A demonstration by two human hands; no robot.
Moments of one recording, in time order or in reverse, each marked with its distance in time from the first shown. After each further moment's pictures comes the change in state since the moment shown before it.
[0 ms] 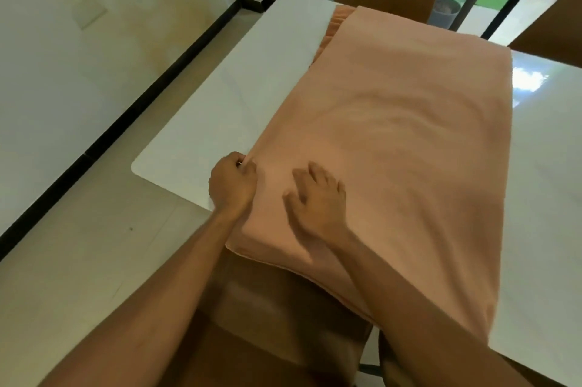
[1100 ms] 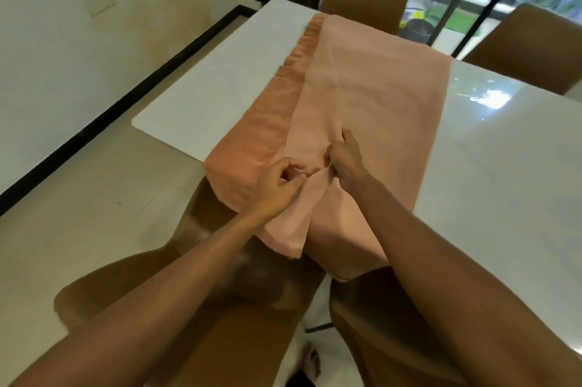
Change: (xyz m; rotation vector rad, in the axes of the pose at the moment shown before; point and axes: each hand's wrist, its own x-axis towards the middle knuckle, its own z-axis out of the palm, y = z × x) left_hand -0.199 0.082 -0.002 -0.292 -0.415 0.220; right_hand -0.077 0.062 -0.117 0.997 0.128 0.418
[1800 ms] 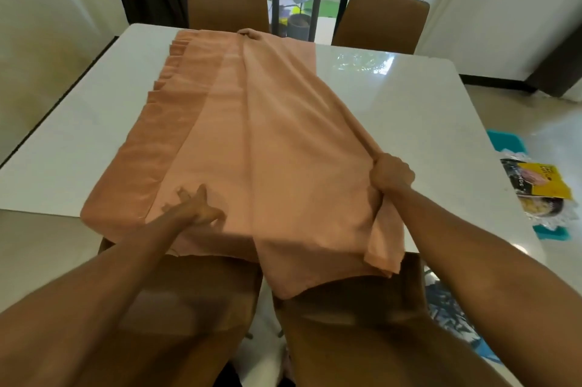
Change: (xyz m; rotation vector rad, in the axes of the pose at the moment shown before) left_hand 0.068 -0.030 0.078 0.883 -0.519 -0.413; right_hand -0.018 0.101 -0.318 -1.046 0.473 0.302
